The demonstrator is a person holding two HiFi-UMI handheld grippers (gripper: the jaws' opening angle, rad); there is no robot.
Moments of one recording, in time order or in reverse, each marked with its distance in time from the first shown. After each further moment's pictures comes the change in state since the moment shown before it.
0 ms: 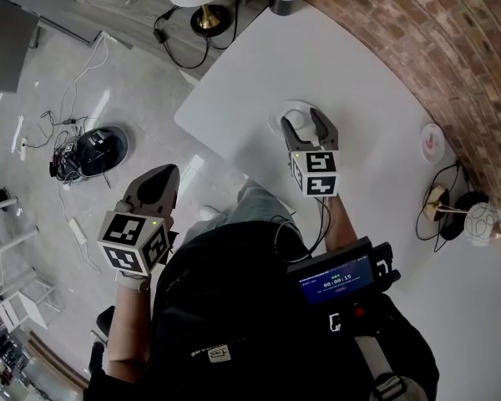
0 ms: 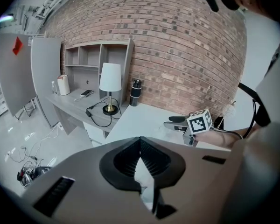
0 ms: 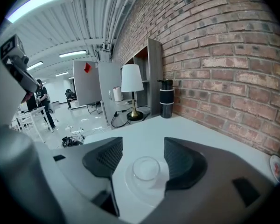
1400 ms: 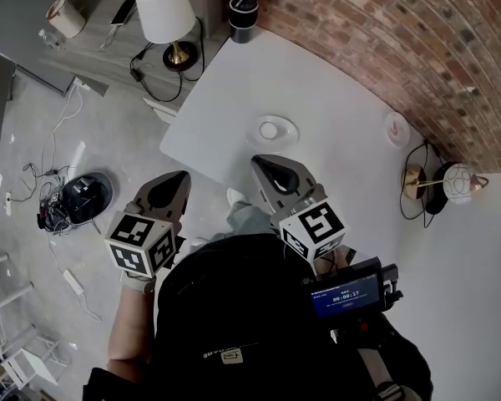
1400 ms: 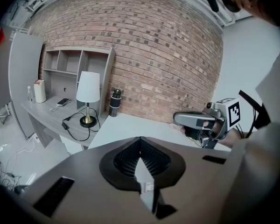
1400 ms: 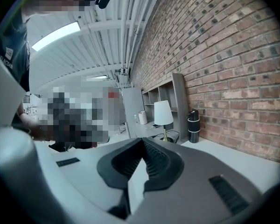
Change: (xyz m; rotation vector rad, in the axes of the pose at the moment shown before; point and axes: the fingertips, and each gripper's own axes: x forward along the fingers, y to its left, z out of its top) left arm -0.002 -0.041 0.032 0.085 -0.113 -0.248; right arm -0.146 0.123 0.114 0.009 -0.230 0.268
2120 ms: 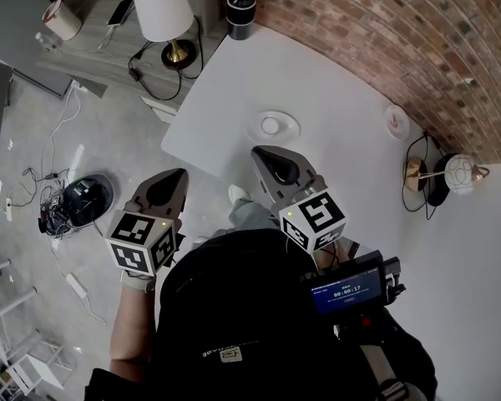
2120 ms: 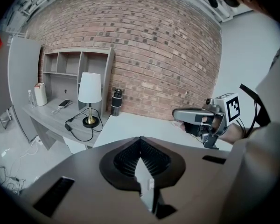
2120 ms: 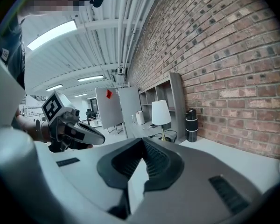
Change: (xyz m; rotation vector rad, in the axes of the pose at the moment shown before) left arm -0.006 0.010 -0.005 0.047 0.023 0.015; right arm 0.009 -0.001 0.000 0.020 -0.001 -0.041
